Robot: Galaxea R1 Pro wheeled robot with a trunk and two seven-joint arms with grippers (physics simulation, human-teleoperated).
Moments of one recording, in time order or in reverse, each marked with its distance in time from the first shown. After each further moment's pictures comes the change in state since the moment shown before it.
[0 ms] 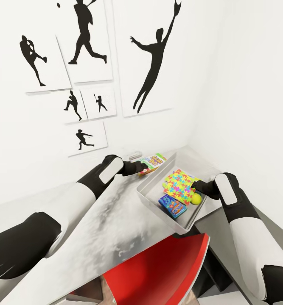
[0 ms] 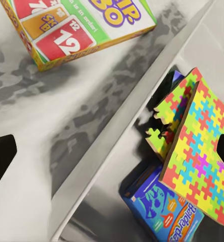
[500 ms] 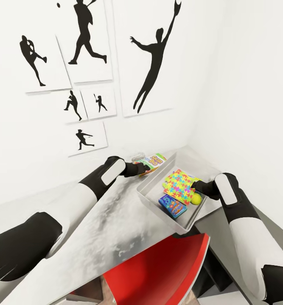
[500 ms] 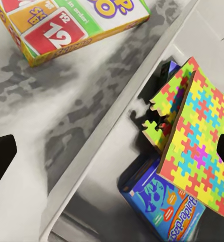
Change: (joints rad) left arm 0.001 -0.007 -0.043 0.006 -0.001 -0.003 -0.022; right arm 0.000 0.000 0.000 0.003 -0.001 0.000 0.000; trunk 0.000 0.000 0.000
